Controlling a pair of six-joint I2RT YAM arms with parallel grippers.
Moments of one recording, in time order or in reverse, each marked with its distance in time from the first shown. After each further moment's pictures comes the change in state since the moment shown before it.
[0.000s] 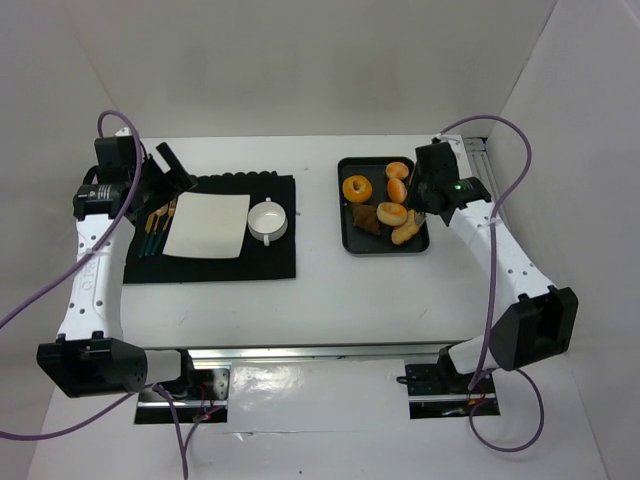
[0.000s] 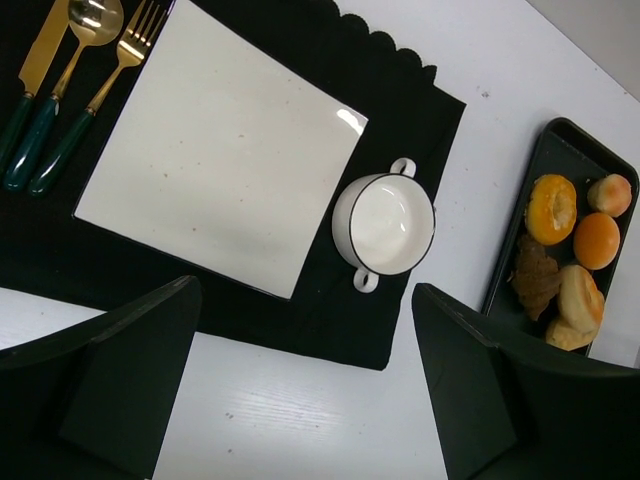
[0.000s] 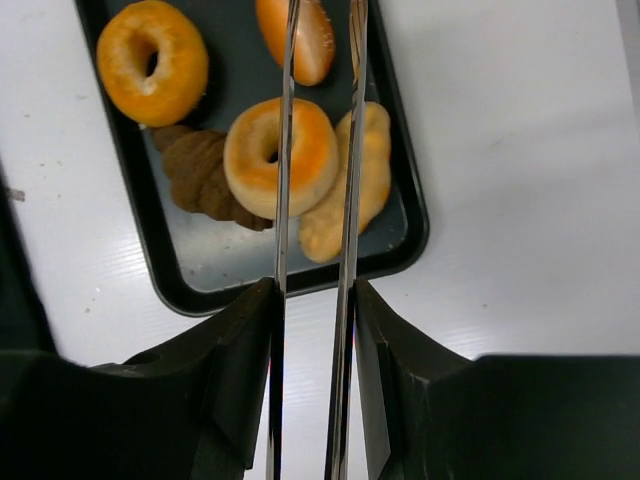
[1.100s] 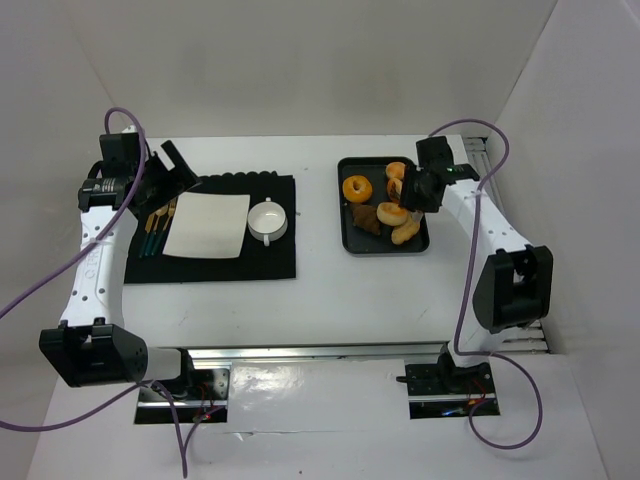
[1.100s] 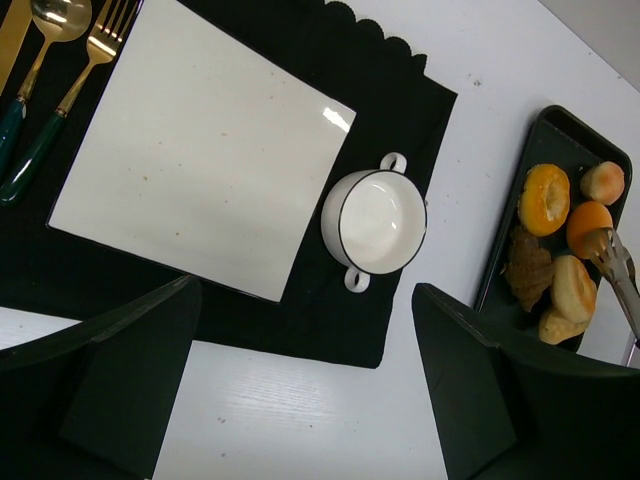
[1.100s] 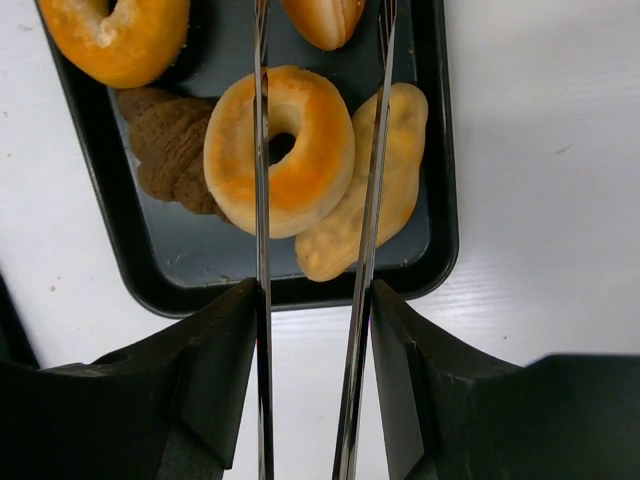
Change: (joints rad) left arm 0.000 0.052 0.011 0.021 0.045 0.003; right arm -0.129 0.216 0.069 -0.005 -0.238 -0.108
